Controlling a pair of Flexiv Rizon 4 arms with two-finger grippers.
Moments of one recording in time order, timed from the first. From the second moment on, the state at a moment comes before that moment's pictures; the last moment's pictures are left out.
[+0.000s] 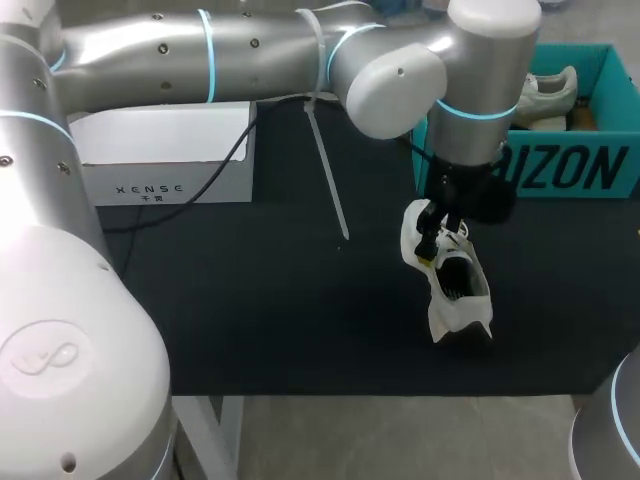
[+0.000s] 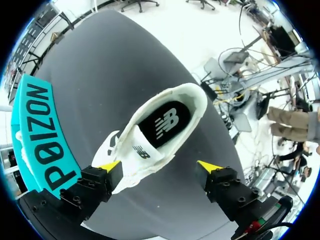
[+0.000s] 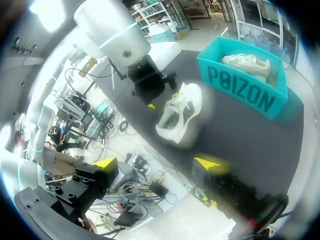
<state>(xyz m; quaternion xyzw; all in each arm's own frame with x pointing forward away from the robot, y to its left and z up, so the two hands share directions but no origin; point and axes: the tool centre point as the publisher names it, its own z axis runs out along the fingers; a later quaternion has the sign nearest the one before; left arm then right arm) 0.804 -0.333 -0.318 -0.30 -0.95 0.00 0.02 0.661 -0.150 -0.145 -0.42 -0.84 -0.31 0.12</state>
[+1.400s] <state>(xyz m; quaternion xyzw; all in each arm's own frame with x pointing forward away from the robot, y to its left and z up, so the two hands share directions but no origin) 0.713 -0.369 -0.332 0.01 -1.00 -0.05 0.06 0.661 -0.150 -0.145 -0.42 -0.84 -0.31 0.12</state>
